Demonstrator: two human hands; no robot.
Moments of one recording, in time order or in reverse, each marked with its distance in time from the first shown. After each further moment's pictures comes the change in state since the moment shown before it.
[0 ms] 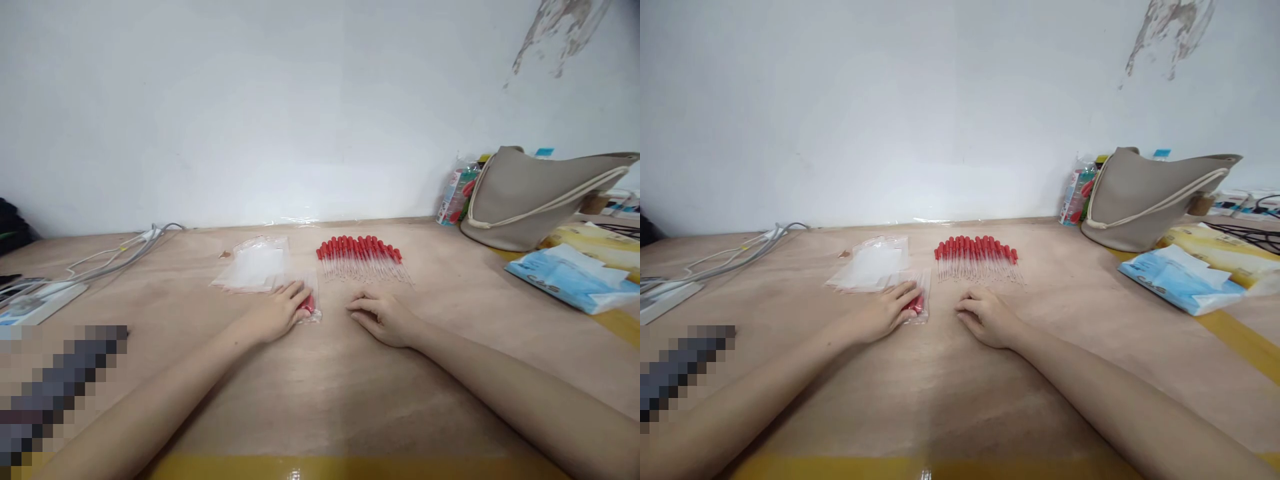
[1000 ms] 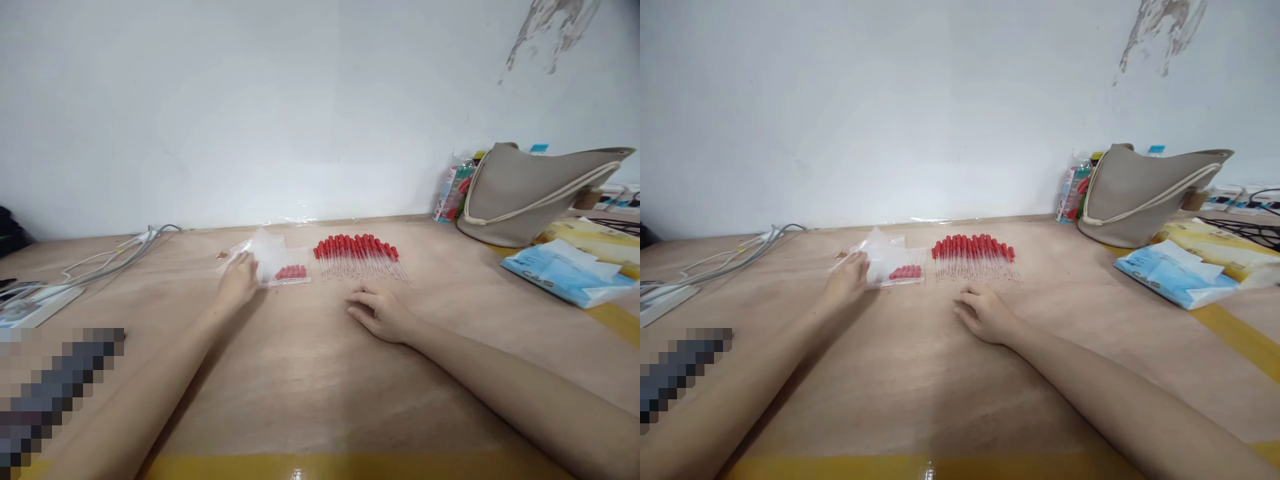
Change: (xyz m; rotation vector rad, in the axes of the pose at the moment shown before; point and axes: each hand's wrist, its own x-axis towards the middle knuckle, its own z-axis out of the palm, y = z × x) left_hand 0.014 -0.063 -0.022 0.254 0.253 -0.540; right_hand 0.001 -0.001 0.000 -0.013 0.091 0.055
